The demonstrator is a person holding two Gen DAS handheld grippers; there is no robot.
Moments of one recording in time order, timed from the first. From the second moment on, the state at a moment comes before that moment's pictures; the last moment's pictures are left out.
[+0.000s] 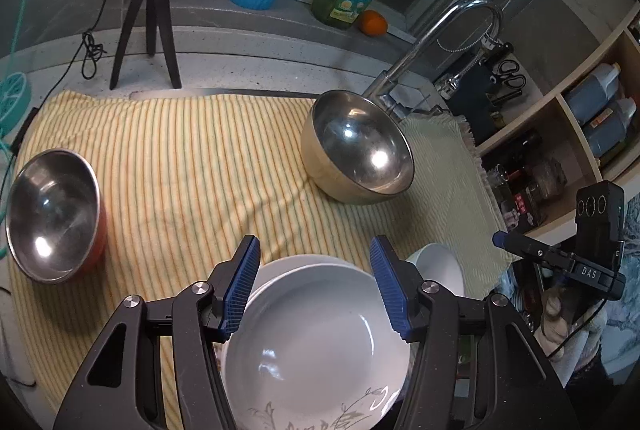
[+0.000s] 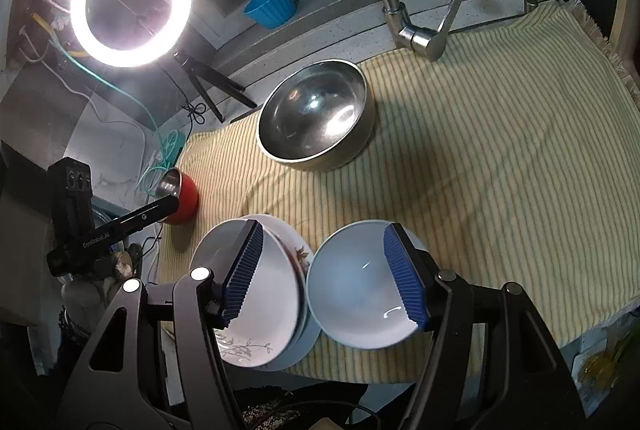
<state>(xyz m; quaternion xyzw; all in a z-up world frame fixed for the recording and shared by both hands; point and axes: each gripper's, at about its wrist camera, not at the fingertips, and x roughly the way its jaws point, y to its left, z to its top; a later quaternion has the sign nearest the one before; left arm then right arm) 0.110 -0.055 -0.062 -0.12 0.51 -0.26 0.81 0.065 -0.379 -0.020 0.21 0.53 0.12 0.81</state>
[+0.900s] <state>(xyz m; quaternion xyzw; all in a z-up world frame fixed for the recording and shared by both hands) 0.187 -0.098 -0.105 -0.22 0.54 -0.21 0.79 0.186 -0.414 -0.097 0.23 0.57 0.18 0.77</state>
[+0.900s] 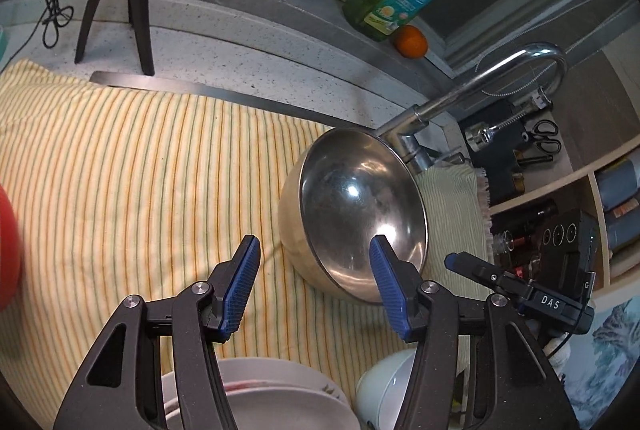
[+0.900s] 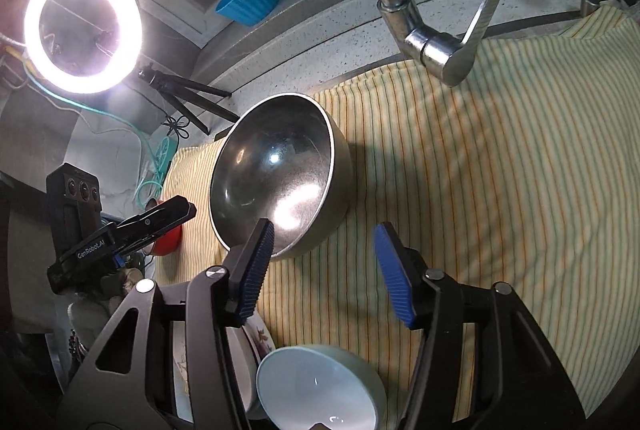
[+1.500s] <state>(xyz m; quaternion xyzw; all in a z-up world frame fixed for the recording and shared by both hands) 0.204 -0.117 -0.123 -0.19 0.56 -0.22 0.78 0.215 -0.403 -0.131 0.26 0.59 0.18 0.74</state>
